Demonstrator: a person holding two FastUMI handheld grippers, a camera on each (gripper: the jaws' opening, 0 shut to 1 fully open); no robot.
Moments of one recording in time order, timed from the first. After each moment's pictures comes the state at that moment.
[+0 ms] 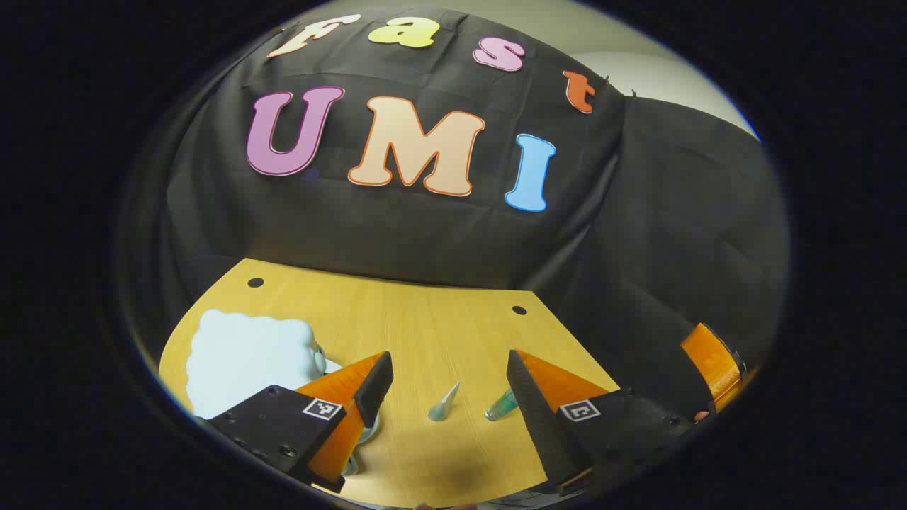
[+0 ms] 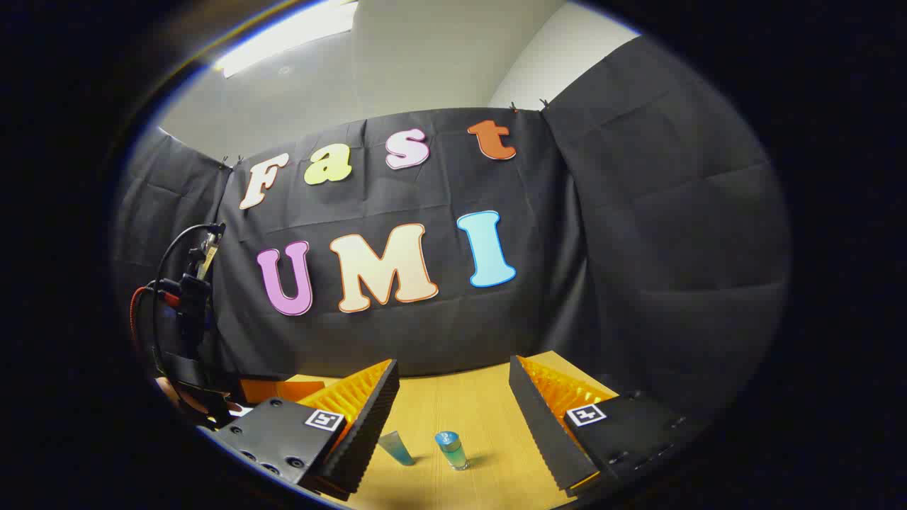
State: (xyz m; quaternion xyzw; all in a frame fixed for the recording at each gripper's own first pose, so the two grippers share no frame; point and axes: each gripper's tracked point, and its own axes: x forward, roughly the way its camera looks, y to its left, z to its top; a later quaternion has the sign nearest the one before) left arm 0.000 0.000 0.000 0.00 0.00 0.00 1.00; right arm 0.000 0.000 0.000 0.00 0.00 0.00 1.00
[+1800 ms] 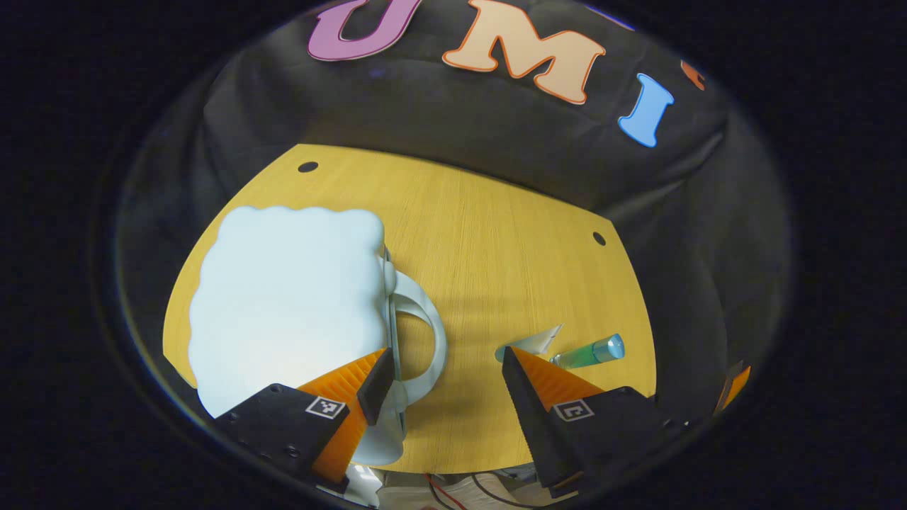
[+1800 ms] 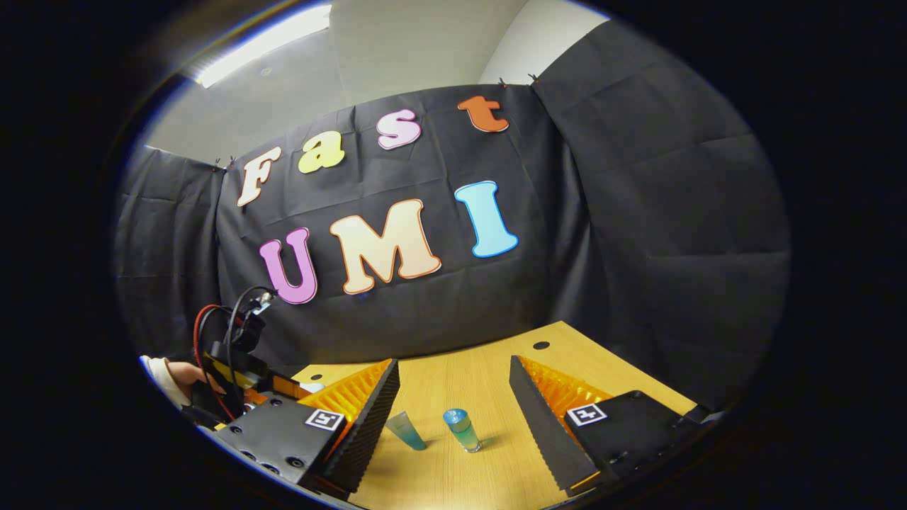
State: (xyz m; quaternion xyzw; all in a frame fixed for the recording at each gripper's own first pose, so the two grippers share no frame) left arm 0.036 0.107 -0.088 -0.11 0.25 0.10 0.96; right arm -0.004 -0.008 -0.042 0.04 0.05 0.01 1.00
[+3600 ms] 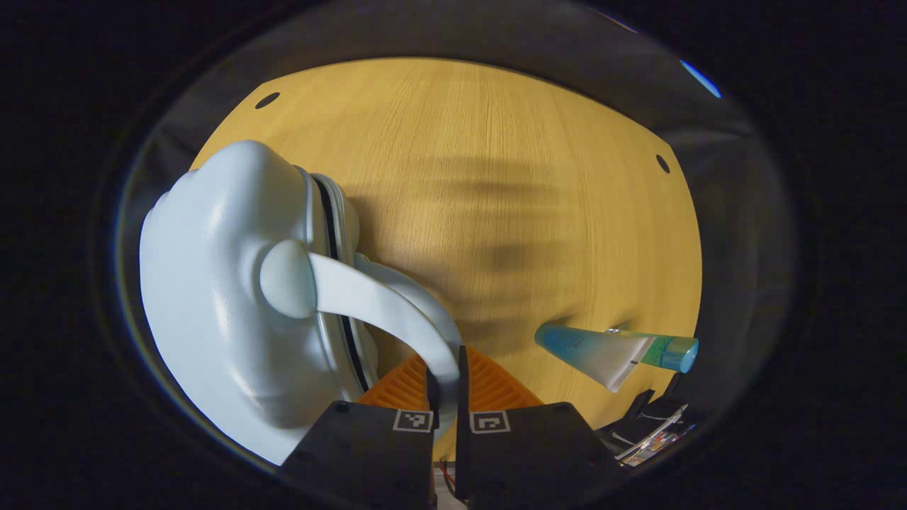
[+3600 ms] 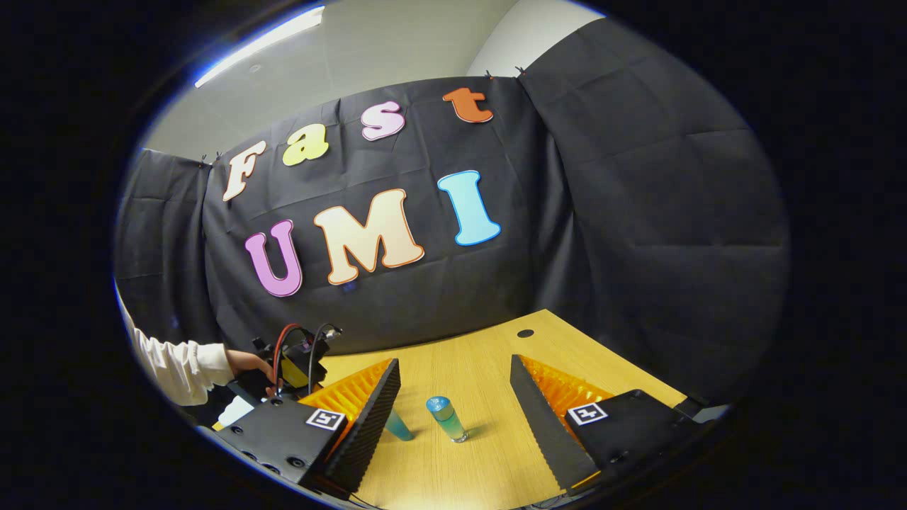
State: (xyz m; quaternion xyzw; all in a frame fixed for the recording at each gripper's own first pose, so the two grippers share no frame) left arm 0.105 0.113 -0.161 -0.11 0.46 0.12 0.87; right arm -0.015 -0.026 -0.055 0.04 0.08 -0.02 1.00
